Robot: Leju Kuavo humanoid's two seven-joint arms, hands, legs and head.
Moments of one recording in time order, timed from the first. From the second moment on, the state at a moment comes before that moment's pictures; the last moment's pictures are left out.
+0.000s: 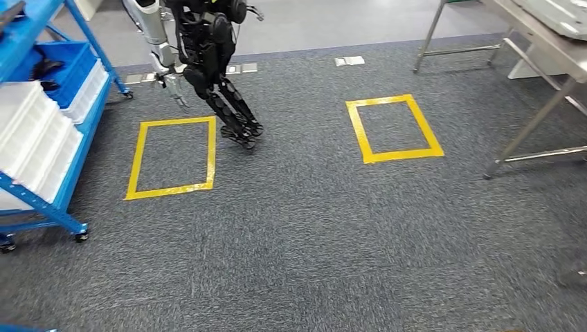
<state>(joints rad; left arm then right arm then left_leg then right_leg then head) -0.10 -0.11 -1.51 -0.11 1.56 0.46 -0.24 -0.08 0.20 -1.15 -0.23 1.15 -0.16 -0.49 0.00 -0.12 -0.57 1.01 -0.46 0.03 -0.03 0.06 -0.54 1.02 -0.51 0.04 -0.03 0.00</state>
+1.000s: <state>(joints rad) -0.07 -0.07 -1.27 -0.09 1.57 0.58 -0.31 -0.07 0.19 -1.16 -0.23 1.15 -0.17 -0.50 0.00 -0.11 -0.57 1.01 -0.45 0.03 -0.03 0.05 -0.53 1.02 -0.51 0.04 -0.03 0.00</state>
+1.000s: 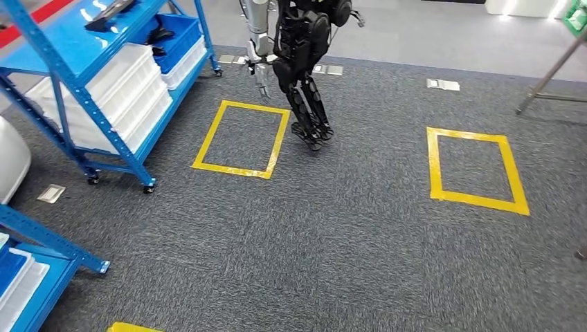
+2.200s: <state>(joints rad) -0.07 -0.07 -1.25 -0.08 1.57 0.60 -0.31 -0.07 0.18 -1.18 -0.24 1.15 -0.18 -0.48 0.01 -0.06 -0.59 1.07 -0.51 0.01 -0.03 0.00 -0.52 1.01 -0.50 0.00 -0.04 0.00</state>
